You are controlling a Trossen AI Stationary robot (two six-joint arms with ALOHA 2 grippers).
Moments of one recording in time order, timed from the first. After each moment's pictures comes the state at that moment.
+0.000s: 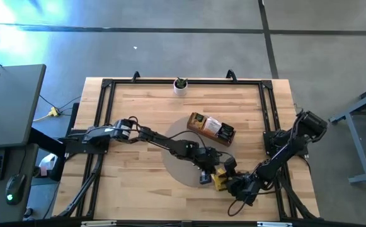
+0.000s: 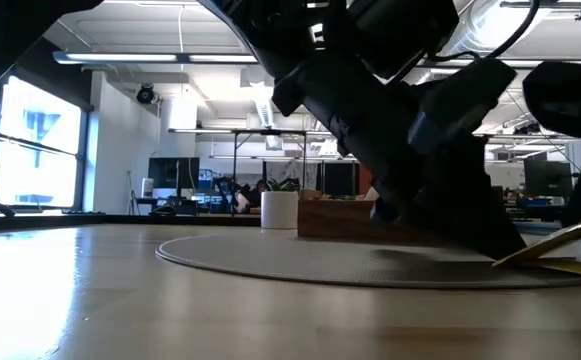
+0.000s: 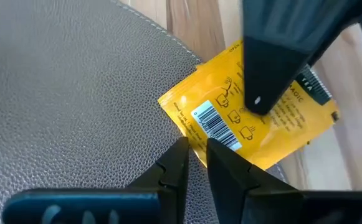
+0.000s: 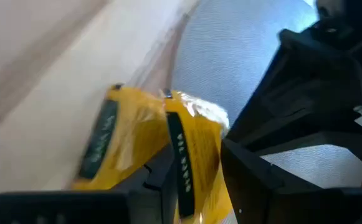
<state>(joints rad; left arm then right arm) -0.19 2.37 1.74 -0.12 0.16 -0.29 0.86 1.67 0.67 -0.03 0.64 0.12</state>
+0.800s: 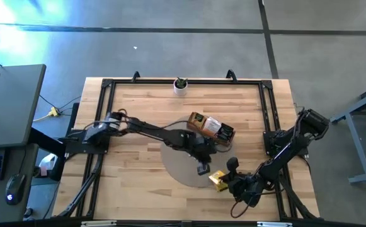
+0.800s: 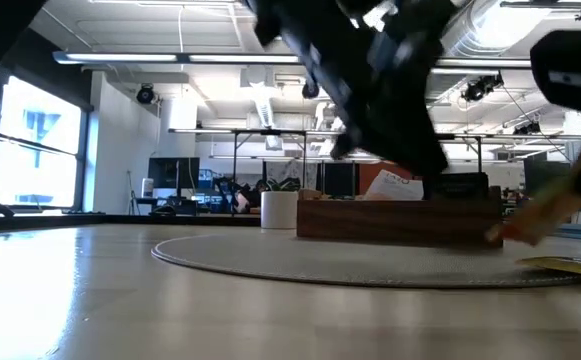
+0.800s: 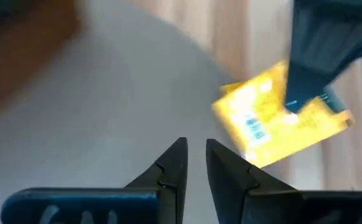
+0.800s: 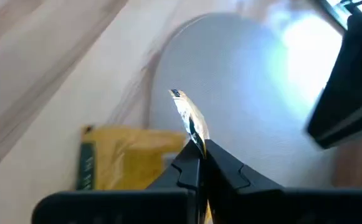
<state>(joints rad) -0.15 2.19 1.74 -0.36 0.11 -0.35 0.88 1.63 0.67 0.00 0.74 0.15</state>
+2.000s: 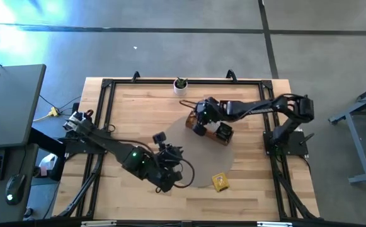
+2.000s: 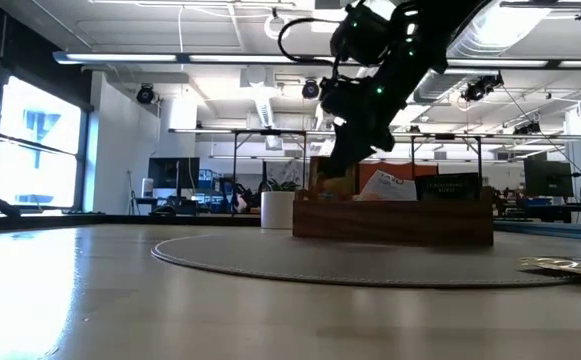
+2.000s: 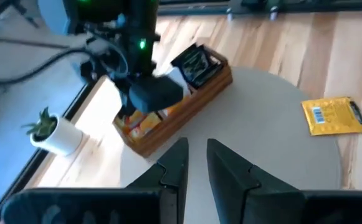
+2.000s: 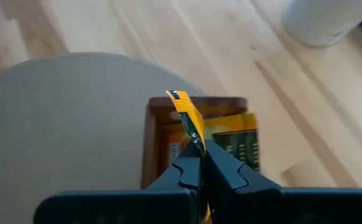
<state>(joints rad) -0.53 1.78 1.74 -0.96 -0.88 -0.56 -0.19 1.67 1.03 -0.24 0.17 0.23</state>
